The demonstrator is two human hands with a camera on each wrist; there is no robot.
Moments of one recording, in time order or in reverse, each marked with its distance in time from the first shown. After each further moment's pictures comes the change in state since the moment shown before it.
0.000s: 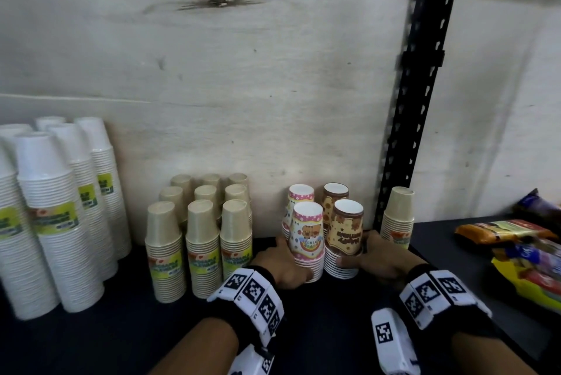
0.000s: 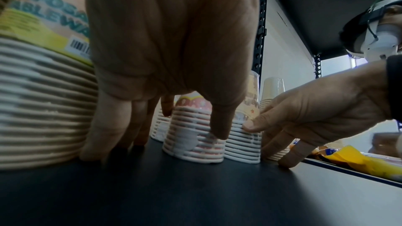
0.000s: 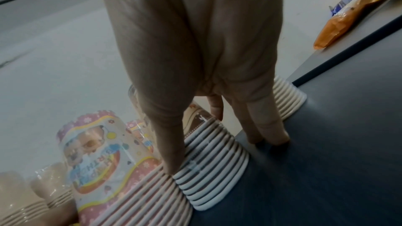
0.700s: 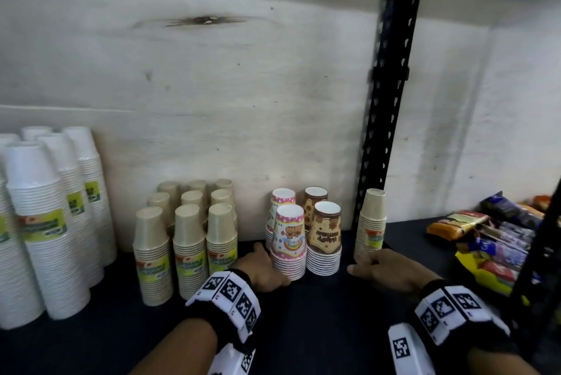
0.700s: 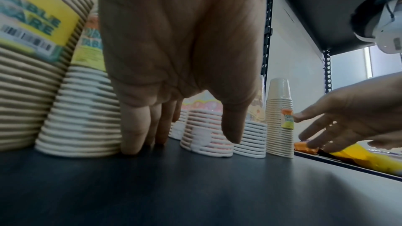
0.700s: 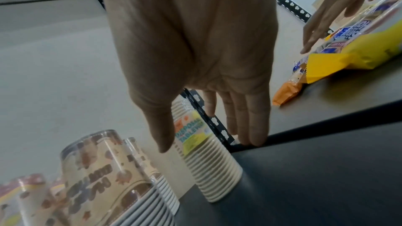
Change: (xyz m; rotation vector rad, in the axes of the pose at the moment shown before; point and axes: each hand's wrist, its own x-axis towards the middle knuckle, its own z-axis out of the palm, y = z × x) left_hand -0.024 0.001 -0.010 0.021 -0.019 -0.042; right_hand -0.052 0.033 -0.026 0.035 -0.076 0.027
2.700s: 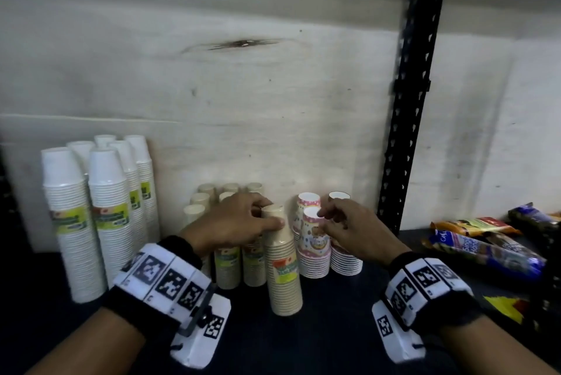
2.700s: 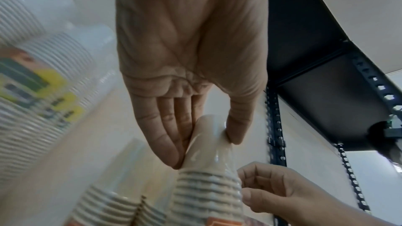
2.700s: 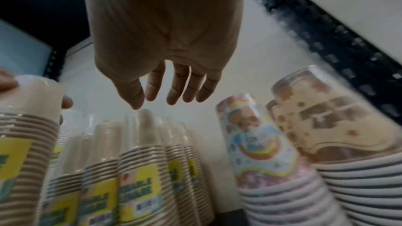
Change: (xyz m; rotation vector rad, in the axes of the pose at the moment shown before) left_hand -0.101 -0.025 -0.109 -0.294 0.284 0.393; right_hand -0.027 -0.108 0.023 -0.111 0.419 -0.758
